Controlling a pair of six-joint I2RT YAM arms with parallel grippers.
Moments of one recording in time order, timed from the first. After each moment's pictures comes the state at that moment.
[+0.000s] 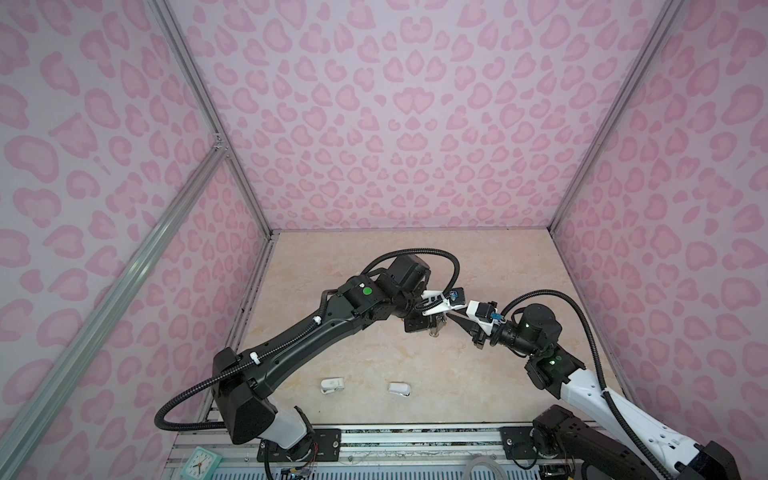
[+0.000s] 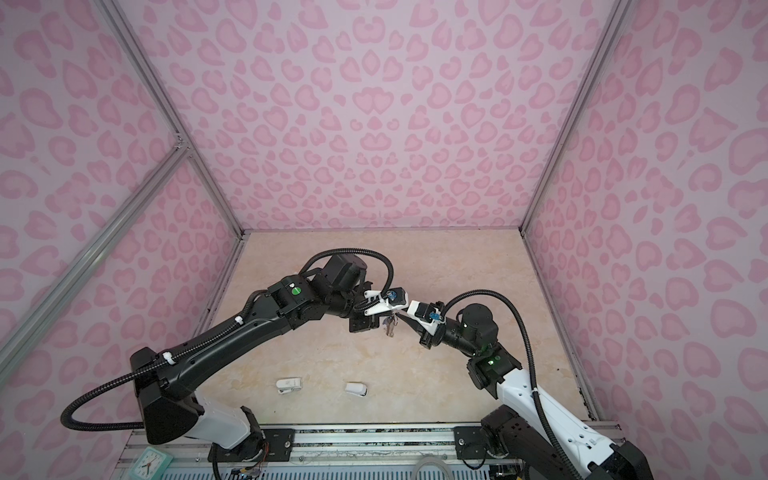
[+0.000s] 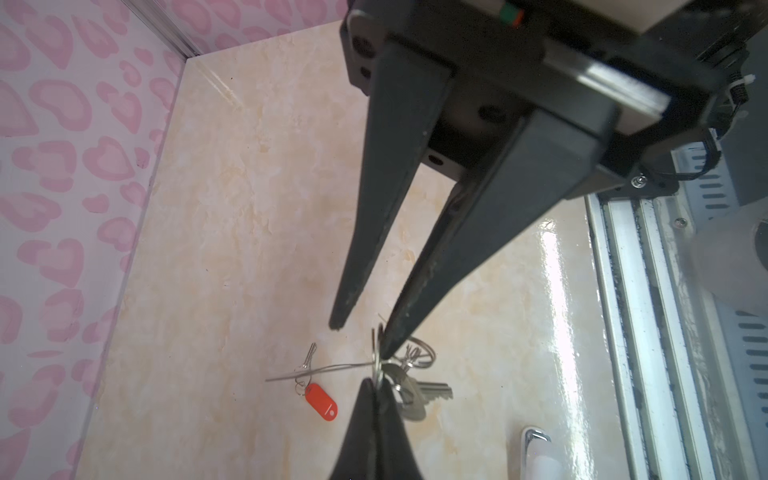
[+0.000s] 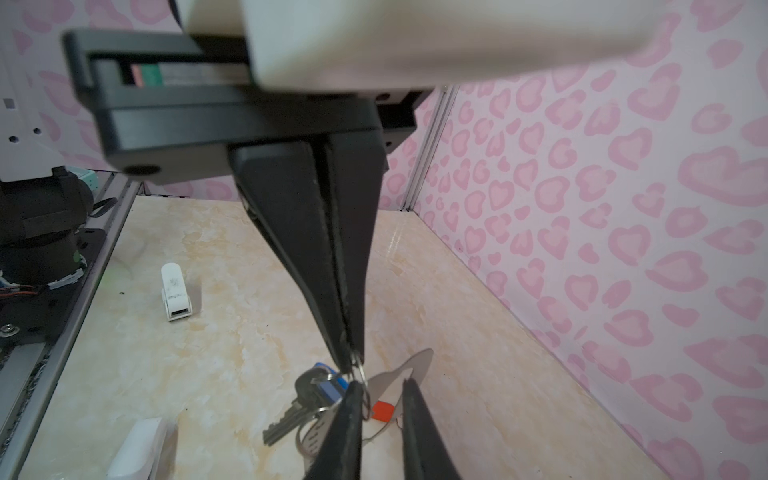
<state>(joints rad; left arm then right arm) -0.90 1.51 1.50 -0.80 0.25 0.65 0.51 0.88 0.47 0.31 -0.58 -0.33</state>
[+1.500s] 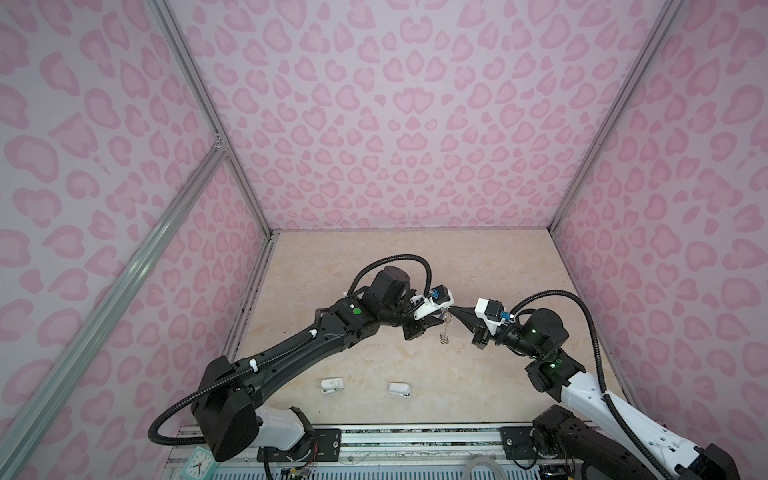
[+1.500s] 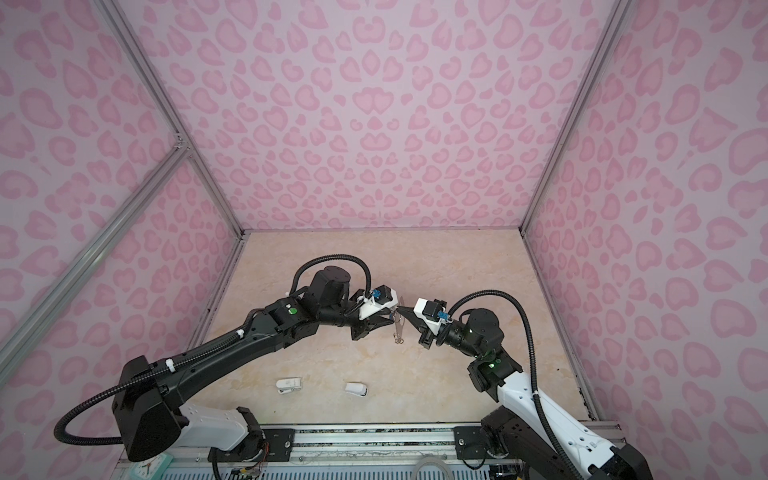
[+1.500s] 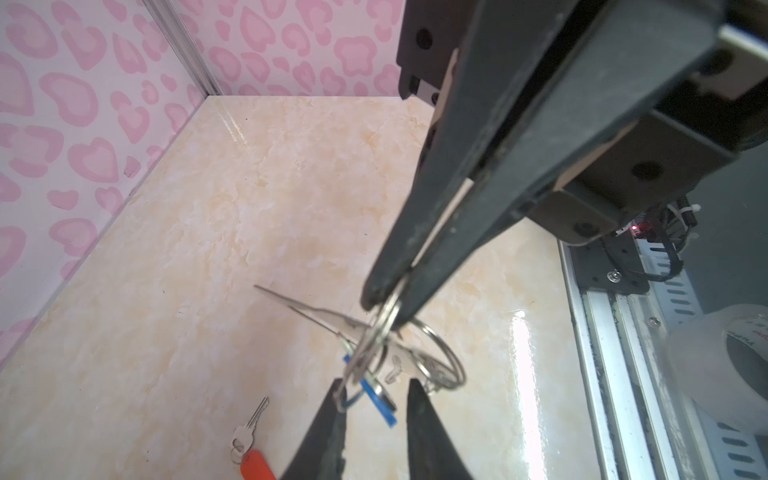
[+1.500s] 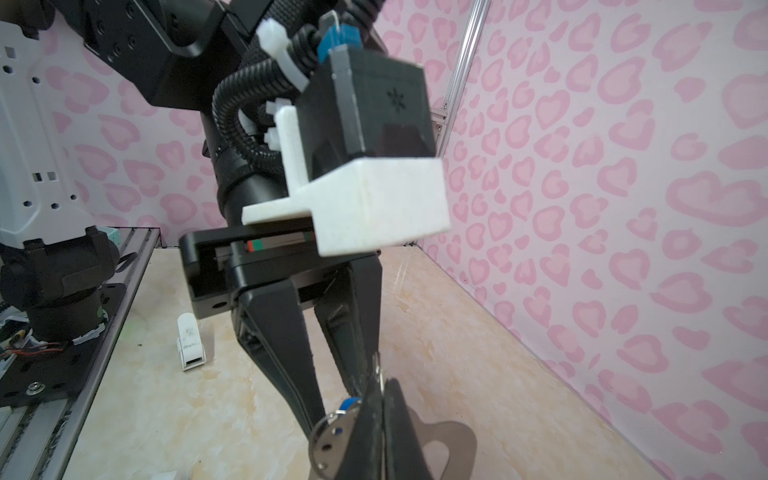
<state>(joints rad) -0.83 1.40 1.13 -0.34 0.44 0.42 0.51 0.85 0.44 0.46 -0.60 -0.20</state>
